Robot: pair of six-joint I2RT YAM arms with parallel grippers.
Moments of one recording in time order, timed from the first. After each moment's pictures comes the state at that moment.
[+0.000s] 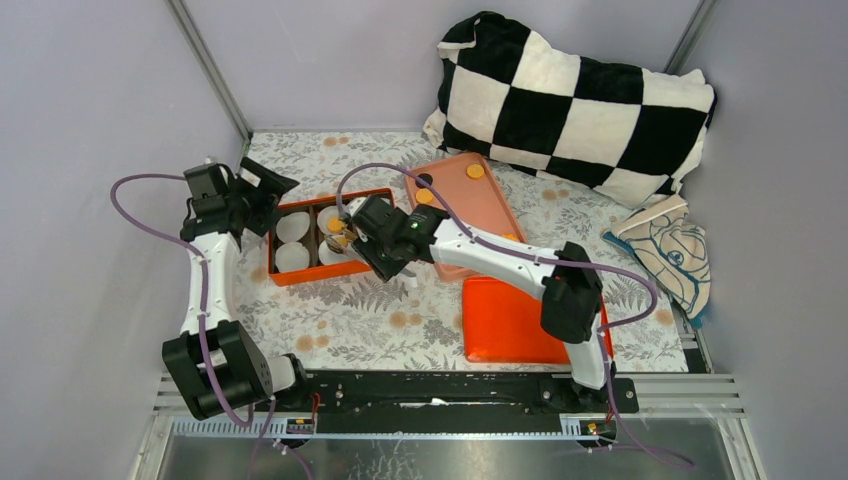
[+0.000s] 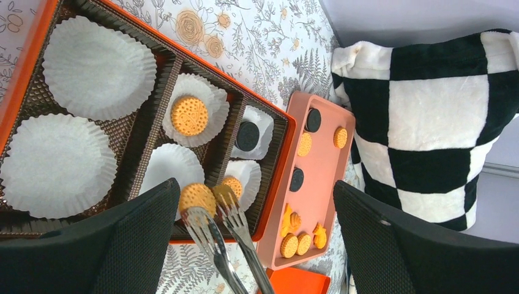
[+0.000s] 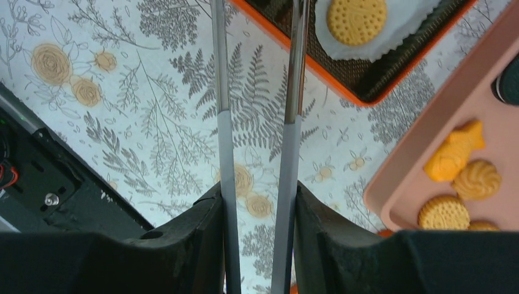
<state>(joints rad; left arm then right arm) 0.35 1.26 1.04 -0.42 0.45 -0.78 1.08 1.98 1.82 -0.85 0.08 0.19</state>
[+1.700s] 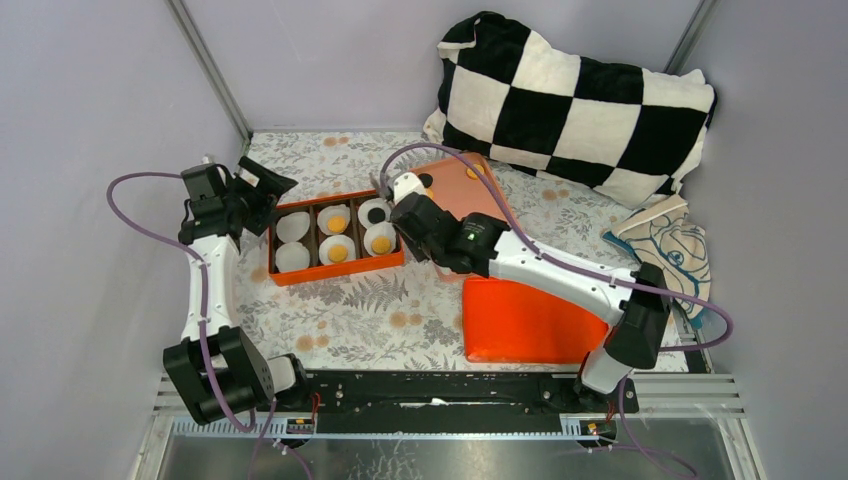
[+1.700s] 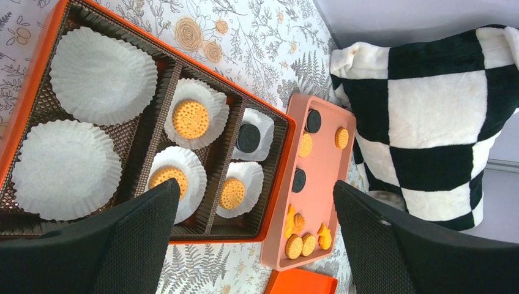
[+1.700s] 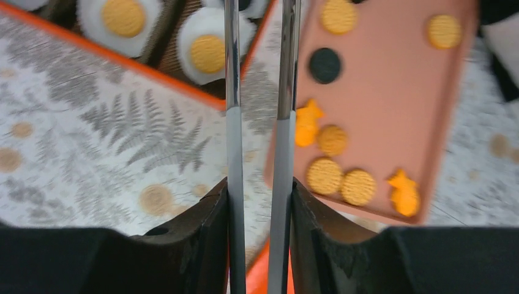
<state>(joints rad) 0.36 1.24 1.05 -0.42 0.44 -0.75 1.08 1.67 1.53 -0.66 0.41 0.20</state>
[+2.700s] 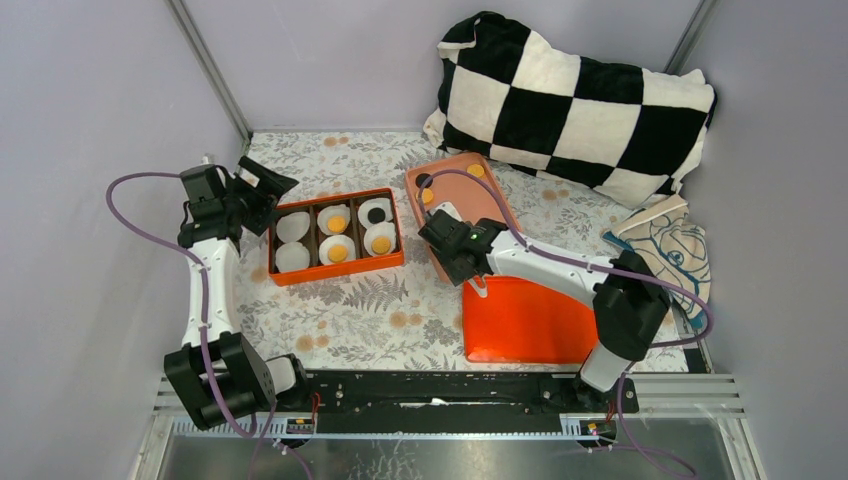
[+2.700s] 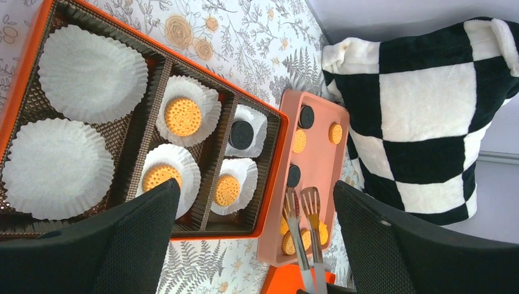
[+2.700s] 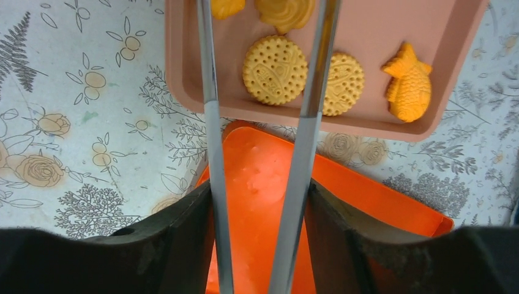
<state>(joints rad) 0.36 1.21 1.04 -0.42 0.46 -0.75 0.93 1.67 1.28 -0.80 0.42 0.27</state>
